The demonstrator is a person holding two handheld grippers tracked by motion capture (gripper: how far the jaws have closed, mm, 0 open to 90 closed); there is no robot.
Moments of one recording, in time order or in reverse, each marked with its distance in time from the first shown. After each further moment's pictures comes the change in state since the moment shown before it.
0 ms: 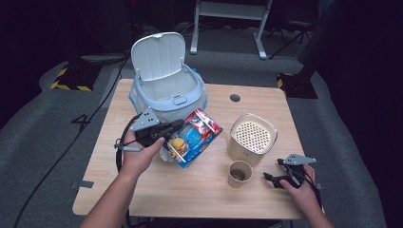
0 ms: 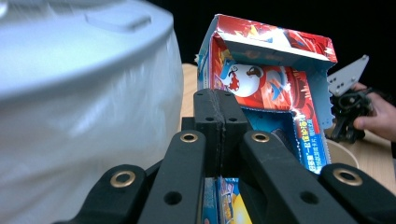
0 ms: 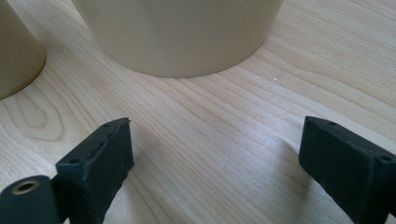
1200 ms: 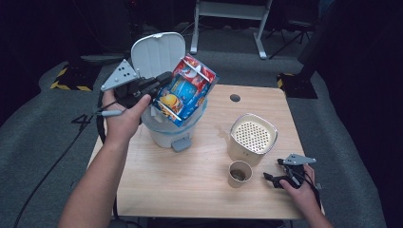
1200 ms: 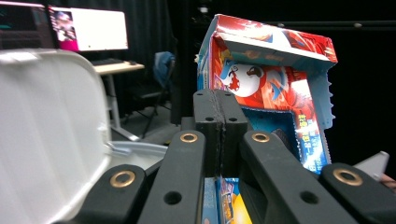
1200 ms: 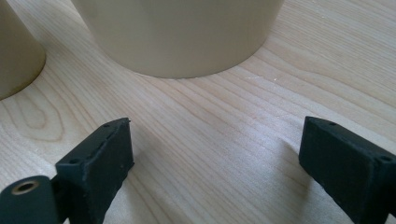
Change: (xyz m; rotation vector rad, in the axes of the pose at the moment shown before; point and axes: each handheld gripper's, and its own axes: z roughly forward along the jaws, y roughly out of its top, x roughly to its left) left arm 0.029 0.110 -0.038 -0.203 0.101 0.048; right arm 0.000 0.000 0.000 -0.001 -0.001 -0.001
